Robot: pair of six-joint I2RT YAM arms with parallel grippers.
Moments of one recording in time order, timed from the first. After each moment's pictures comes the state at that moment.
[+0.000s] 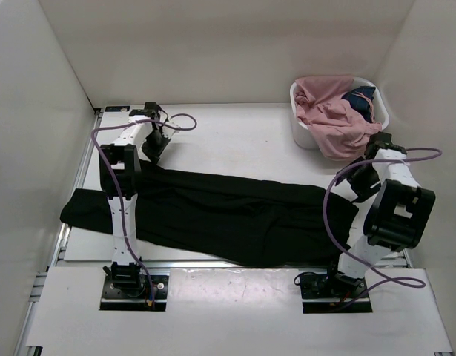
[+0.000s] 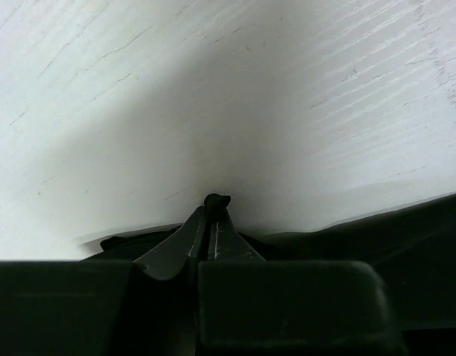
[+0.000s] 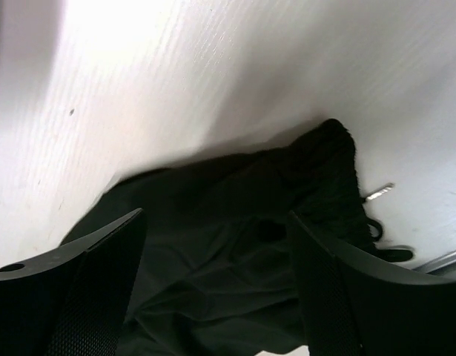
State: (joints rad) left arm -0.05 2.37 2.01 -1.02 0.01 0.52; right arm -0.29 1.64 1.20 -0.92 0.00 0.65
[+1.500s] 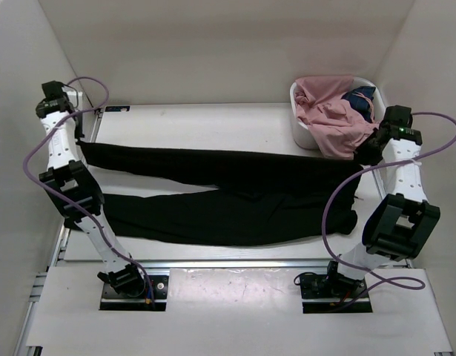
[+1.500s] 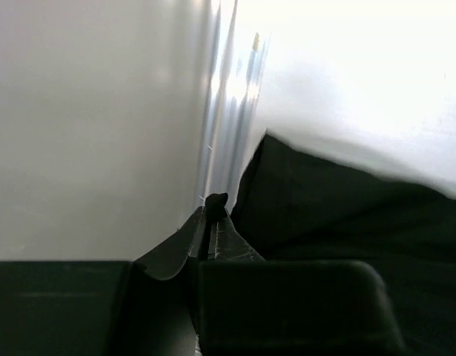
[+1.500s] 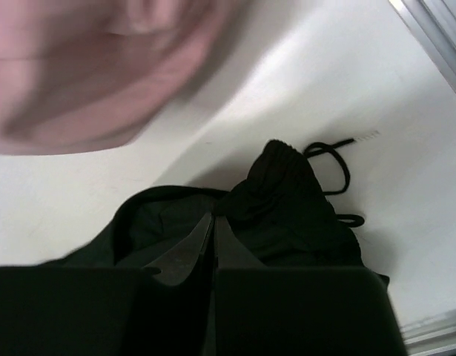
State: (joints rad) left arm 0.40 2.05 2.03 -0.93 -0.15 0.38; right arm -0.29 1.57 1.41 -0.88 -0.04 0.50
